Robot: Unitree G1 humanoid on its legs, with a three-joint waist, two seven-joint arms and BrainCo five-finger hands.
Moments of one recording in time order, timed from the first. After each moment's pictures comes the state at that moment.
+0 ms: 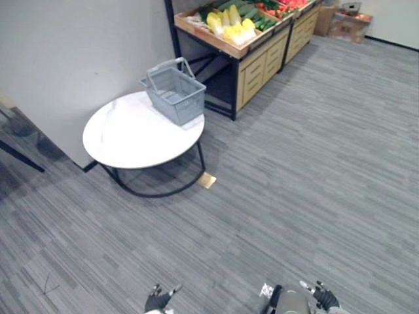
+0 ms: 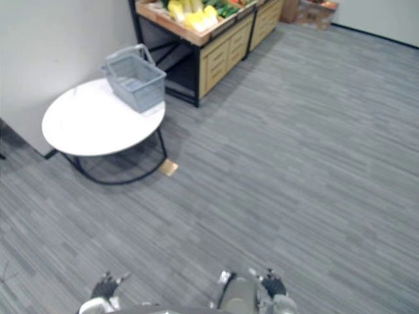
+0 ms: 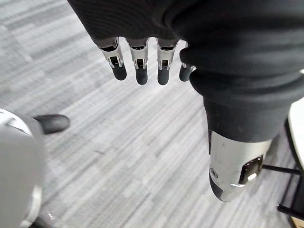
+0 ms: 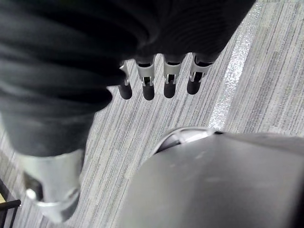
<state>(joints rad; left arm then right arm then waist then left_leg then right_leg) 0.06 0.10 0.16 1.03 -0.18 -0.18 0.11 0.07 -0.11 -0.23 1.10 0.04 -0.16 0.00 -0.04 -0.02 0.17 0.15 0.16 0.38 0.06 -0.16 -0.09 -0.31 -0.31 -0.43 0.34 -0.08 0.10</state>
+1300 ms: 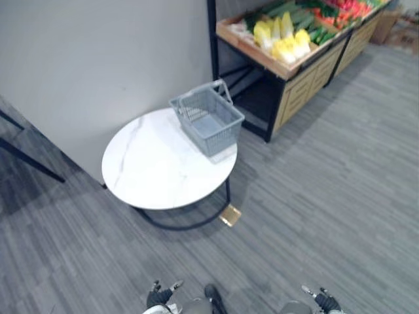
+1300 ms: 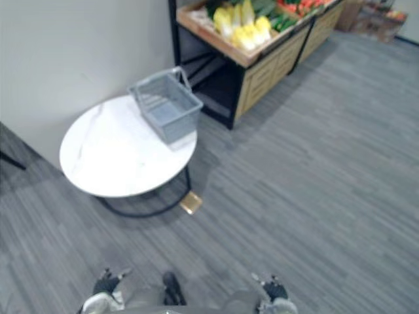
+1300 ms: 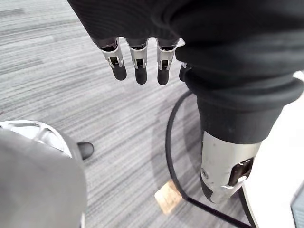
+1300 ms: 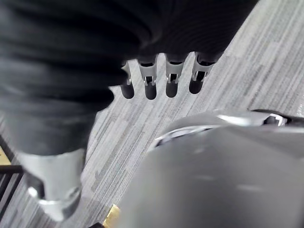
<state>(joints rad) 0.07 0.12 0.14 1.07 -0.19 -0.18 0.17 0.06 -0.10 -0.26 1.15 -0.04 -0.14 -0.04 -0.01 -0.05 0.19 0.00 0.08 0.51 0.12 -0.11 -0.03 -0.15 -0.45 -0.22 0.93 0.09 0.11</state>
